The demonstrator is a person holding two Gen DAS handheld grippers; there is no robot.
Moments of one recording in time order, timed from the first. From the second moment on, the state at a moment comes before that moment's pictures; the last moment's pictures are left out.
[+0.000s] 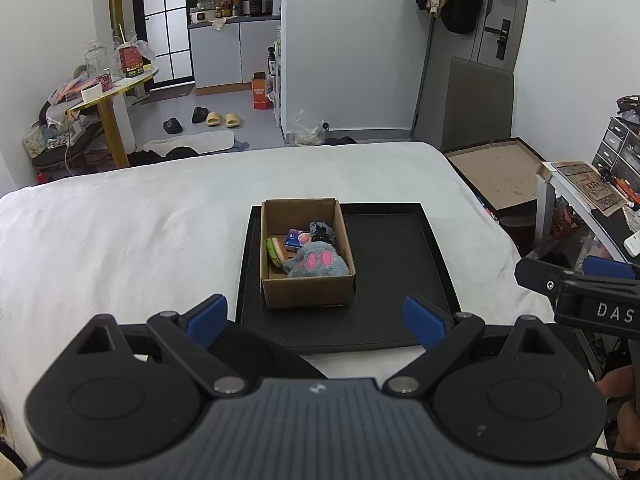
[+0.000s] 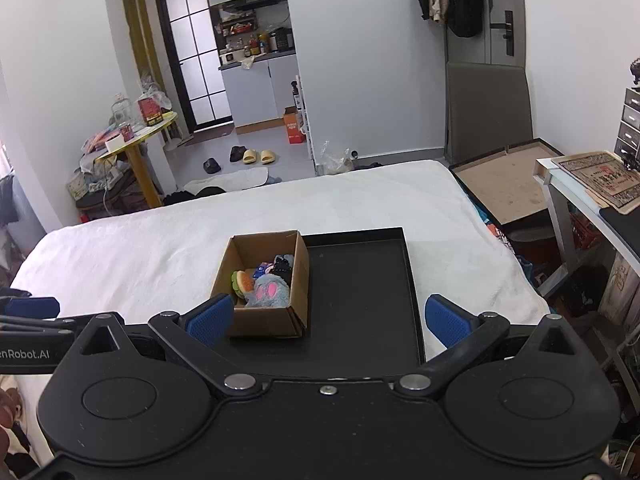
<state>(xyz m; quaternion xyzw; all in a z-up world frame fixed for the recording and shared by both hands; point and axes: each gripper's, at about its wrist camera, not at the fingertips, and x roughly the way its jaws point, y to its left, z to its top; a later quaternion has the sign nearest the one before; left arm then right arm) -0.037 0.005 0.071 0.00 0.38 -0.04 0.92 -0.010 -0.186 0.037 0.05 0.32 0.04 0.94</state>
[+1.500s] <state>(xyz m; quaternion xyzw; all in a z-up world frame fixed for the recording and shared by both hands) -0.035 0.012 0.070 0.00 0.38 -0.03 0.92 -0.009 -0.175 0.037 0.03 0.34 0.04 0.94</state>
